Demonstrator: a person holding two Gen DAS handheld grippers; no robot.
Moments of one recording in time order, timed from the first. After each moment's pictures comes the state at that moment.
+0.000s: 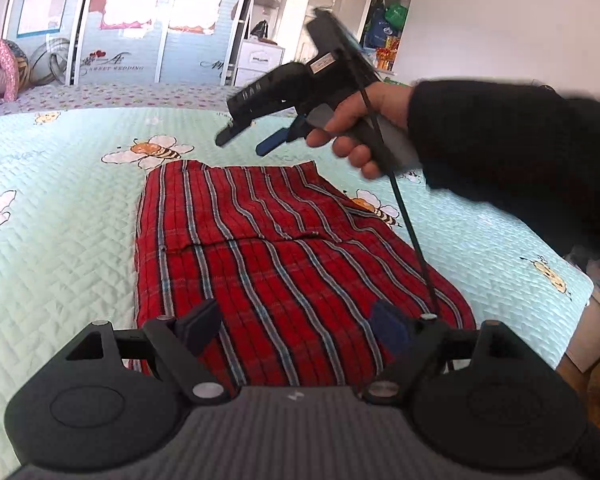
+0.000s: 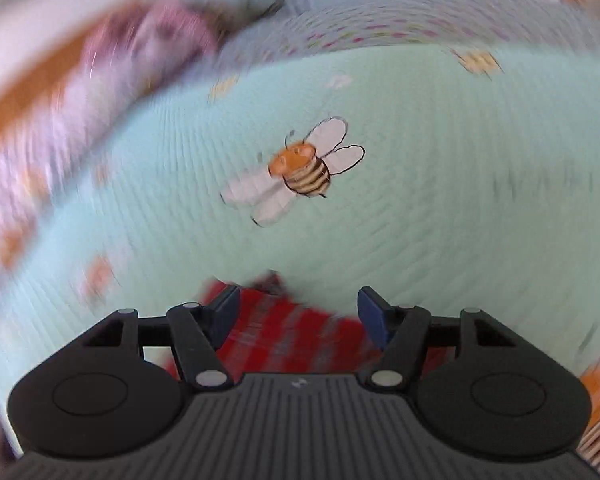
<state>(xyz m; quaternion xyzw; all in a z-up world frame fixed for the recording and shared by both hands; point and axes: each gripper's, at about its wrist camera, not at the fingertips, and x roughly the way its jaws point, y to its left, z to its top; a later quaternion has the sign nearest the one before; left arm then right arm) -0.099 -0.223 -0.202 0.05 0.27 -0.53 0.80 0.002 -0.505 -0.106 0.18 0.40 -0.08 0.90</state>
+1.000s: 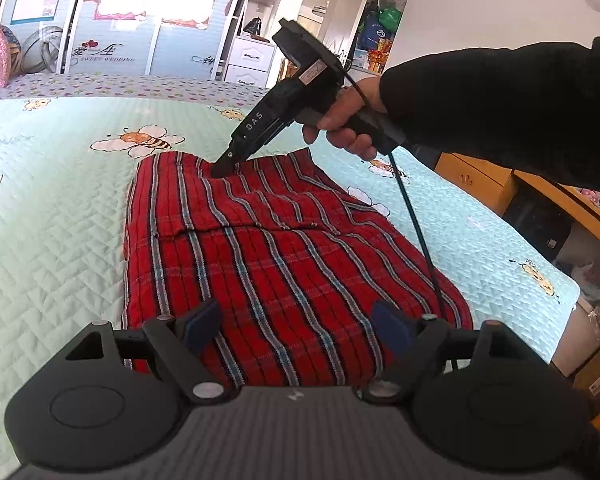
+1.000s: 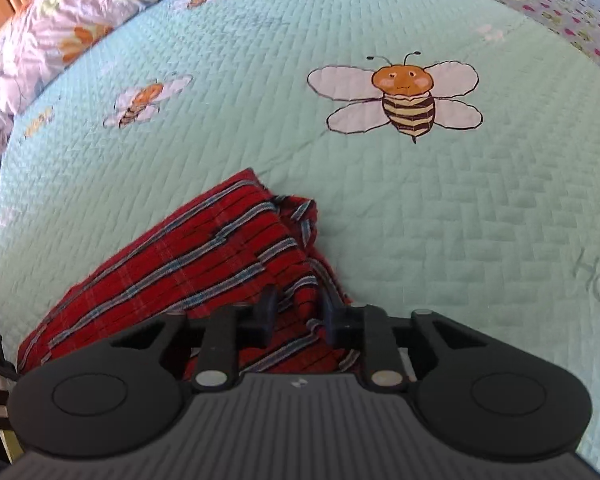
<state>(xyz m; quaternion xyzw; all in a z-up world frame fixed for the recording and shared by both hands) -0.087 -0.223 -0.211 0.03 0.29 -0.55 0.78 0.050 -0.503 -0.155 0.04 0.53 0.12 0.84</state>
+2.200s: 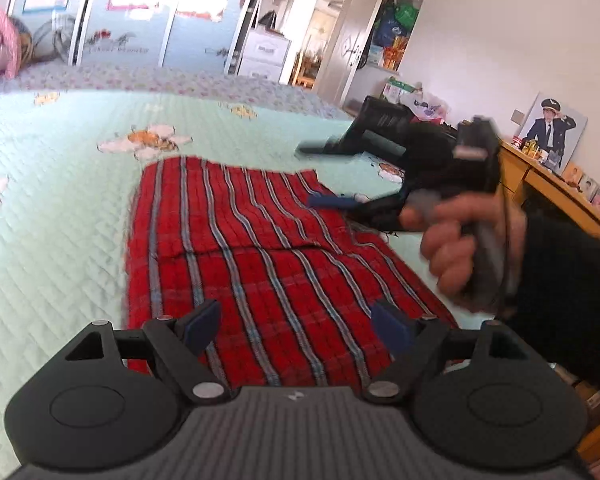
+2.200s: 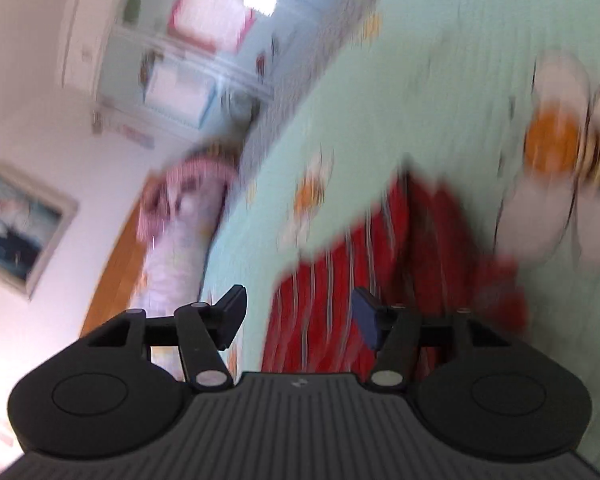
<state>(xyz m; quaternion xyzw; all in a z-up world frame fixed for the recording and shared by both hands) -0.081 -0.235 -0.189 0.02 0.32 -0.53 0.79 -0.150 -0.518 -0.203 0.54 0.19 -0.06 0.82</state>
